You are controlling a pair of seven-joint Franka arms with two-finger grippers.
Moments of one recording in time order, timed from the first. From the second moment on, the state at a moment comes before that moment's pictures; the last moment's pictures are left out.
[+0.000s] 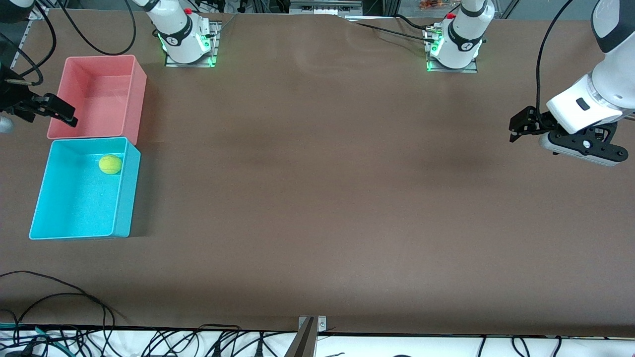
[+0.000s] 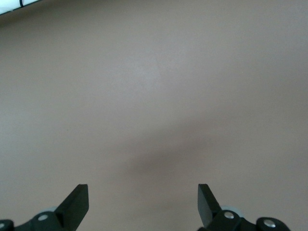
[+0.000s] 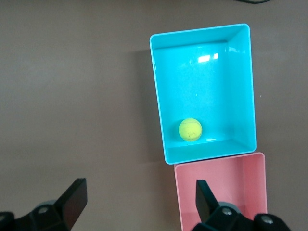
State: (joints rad) left arm -0.07 0.06 -0.02 -1.62 0.03 1.67 0.22; right arm 0.00 -0.06 -0.06 -1.75 -0.06 1.70 0.03
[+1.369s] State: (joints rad) left arm -0.06 0.07 -0.02 -1.62 0.03 1.67 0.22; right arm -0.02 -0.02 0.02 -1.67 0.03 1.72 0.12
